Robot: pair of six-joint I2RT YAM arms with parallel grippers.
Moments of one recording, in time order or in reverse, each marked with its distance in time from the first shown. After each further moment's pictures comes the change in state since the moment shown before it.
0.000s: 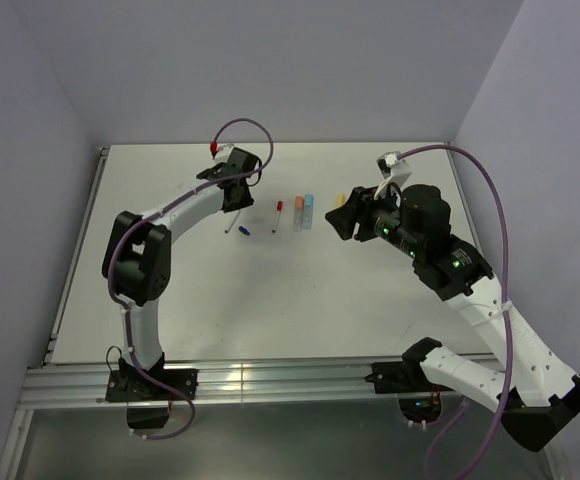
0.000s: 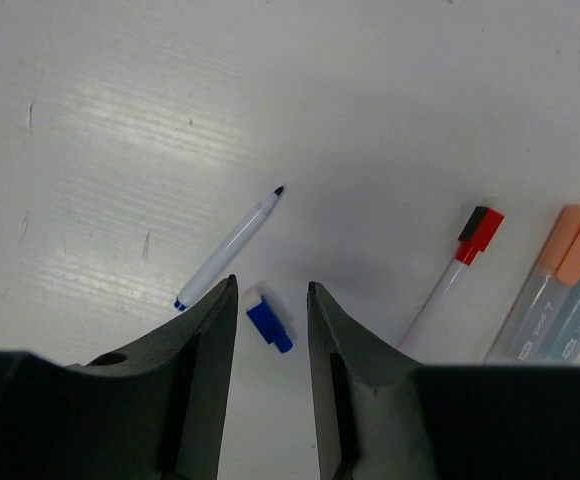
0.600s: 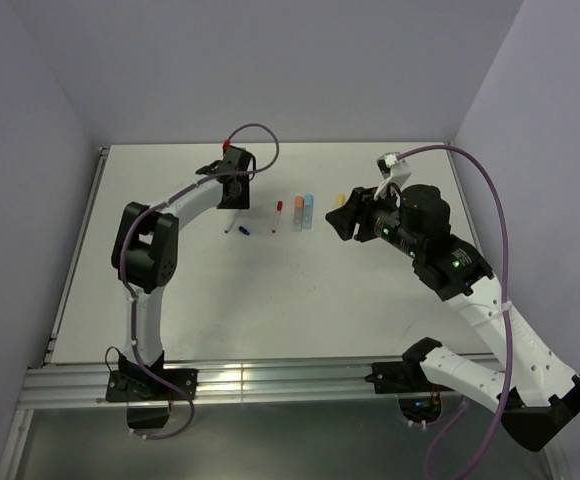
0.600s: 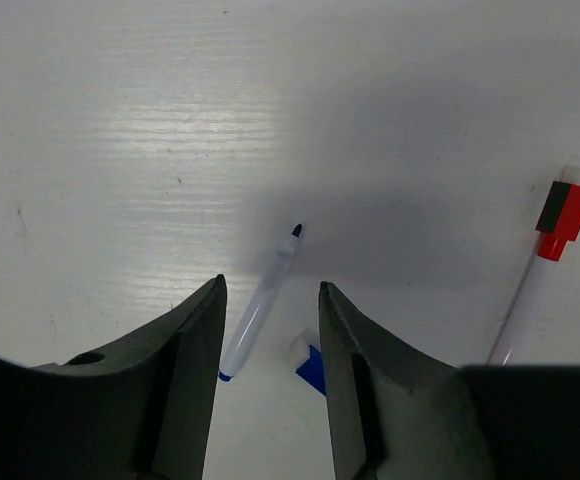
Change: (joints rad) left arm 0.063 0.137 0.100 0.022 0.132 0.334; right arm 0.000 0.000 0.000 -0.006 0.002 0.000
